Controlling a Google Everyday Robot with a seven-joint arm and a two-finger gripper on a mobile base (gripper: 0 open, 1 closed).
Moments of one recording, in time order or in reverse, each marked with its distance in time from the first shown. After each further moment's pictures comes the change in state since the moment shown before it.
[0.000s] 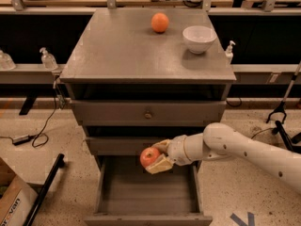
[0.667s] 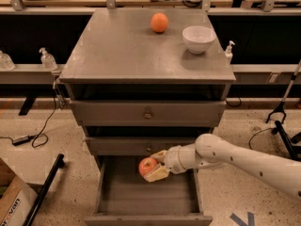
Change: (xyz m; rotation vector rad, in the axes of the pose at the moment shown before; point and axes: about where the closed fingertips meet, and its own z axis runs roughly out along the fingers) arm 0.061 -0.002 0.057 -0.051 0.024 0.085
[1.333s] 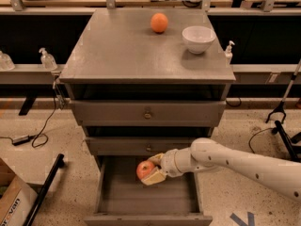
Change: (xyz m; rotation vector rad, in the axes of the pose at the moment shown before) arm 0.006 0.006 0.014 0.020 0.019 -0.032
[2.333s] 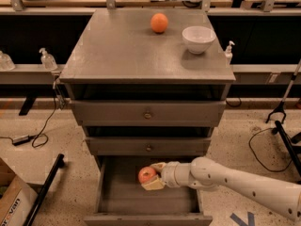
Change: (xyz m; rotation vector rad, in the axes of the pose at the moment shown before) arm 0.049 -0.012 0.042 0.125 -0.067 0.057
